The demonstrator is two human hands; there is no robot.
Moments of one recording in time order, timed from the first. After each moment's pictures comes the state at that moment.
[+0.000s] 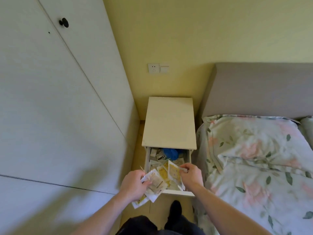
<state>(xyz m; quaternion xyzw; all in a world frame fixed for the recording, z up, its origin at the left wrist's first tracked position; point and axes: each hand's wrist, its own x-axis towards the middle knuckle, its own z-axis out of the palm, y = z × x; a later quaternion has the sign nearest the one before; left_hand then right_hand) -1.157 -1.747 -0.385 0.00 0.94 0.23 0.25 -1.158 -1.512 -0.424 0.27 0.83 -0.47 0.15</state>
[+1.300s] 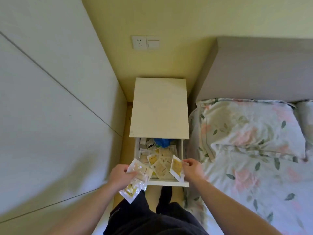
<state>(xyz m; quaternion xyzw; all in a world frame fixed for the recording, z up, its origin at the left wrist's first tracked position) -1.246 -1.757 -0.467 -0.16 0.86 0.31 0.37 -1.219 -1.466 -0.487 0.40 0.76 -0.46 0.22</state>
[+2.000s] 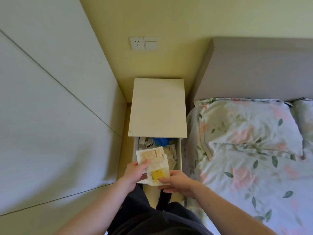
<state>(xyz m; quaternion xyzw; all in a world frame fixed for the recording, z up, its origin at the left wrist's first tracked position) -1.235 -1.694 -0.458 -0.33 0.63 0.60 0.36 -1.194 -1.494 -0.460 0.27 0.55 -0.61 0.49</state>
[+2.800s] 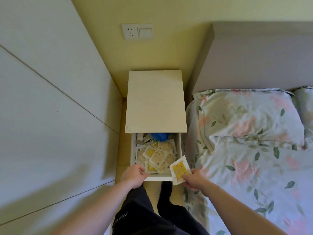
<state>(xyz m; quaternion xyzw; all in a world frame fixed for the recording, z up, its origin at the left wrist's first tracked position) -1.236 -1.712 -0.527 -0.08 0.86 0.24 0.44 -1.179 -1.445 -0.514 0.42 0.69 -0.44 0.40</state>
